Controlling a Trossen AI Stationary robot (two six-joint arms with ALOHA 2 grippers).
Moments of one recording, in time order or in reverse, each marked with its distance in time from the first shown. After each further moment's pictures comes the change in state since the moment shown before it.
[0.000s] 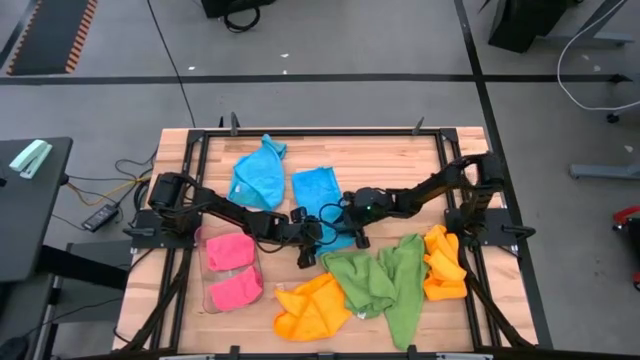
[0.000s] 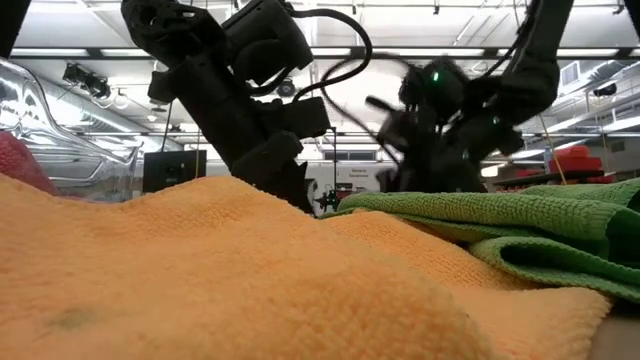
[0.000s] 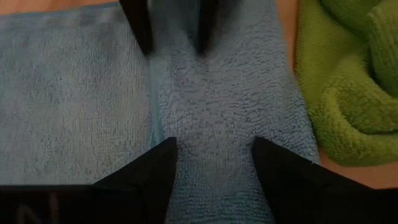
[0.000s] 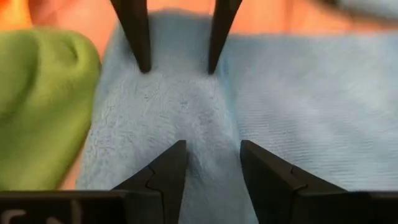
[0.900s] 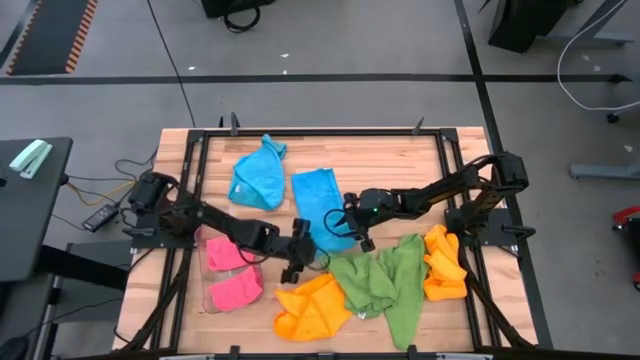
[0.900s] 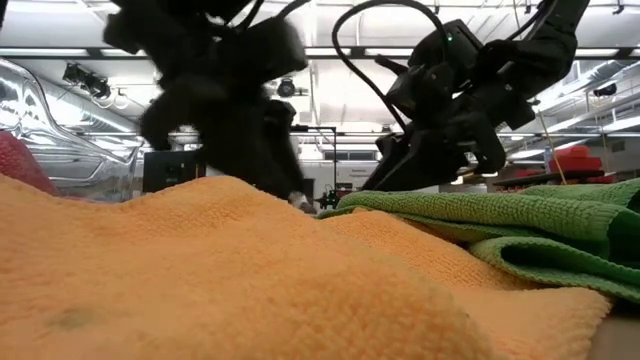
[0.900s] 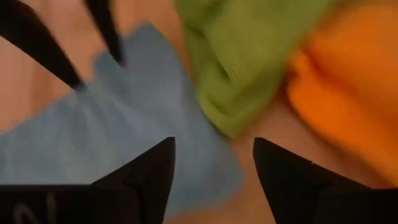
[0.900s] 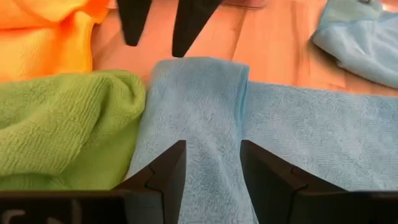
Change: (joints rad) left arm -0.114 -0.131 0.001 -0.105 -0.015 0.363; right arm 0.065 -0.138 0.003 -0.096 -0.001 -0.056
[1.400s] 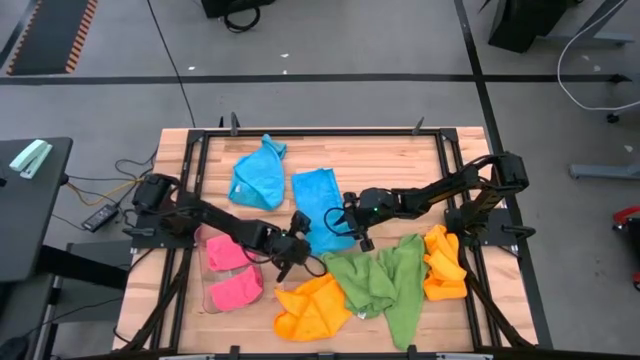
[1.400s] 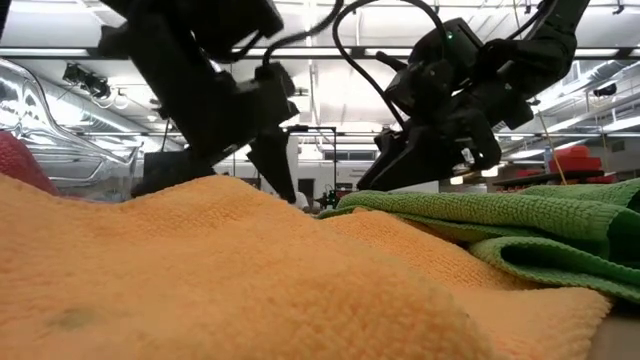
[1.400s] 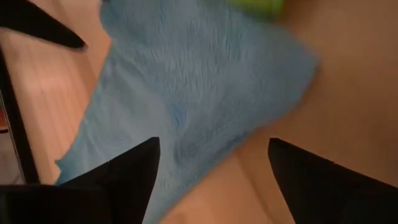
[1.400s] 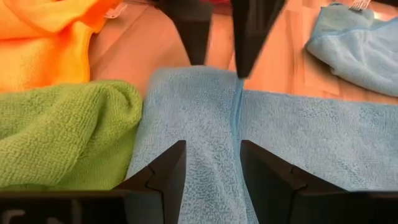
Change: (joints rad) left arm 0.002 0.033 -0.002 -0.137 -0.228 0.409; right arm 0.000 0.000 0.000 0.026 -0.001 0.005
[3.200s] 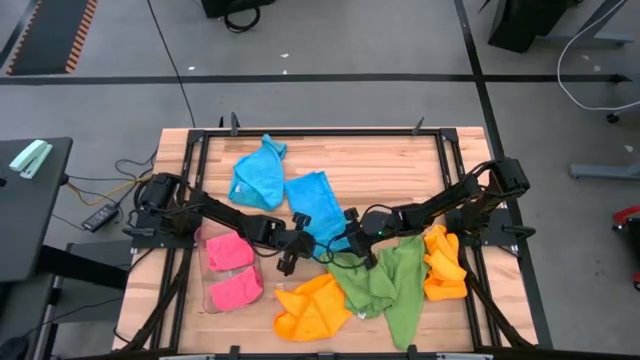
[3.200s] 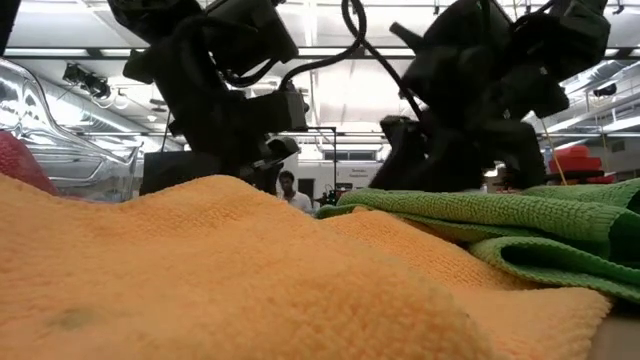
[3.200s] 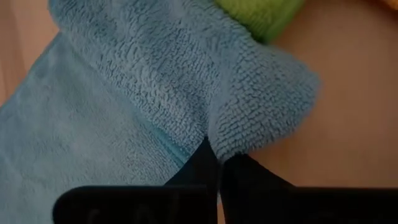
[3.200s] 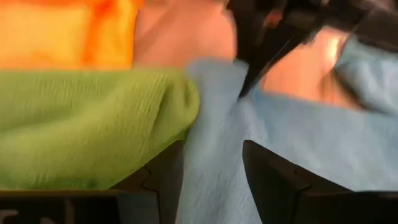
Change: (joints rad) left arm 0.075 0.047 -0.002 0.061 0.248 -0.271; right arm 0.186 0.020 0.004 -0.026 0.211 -0.099
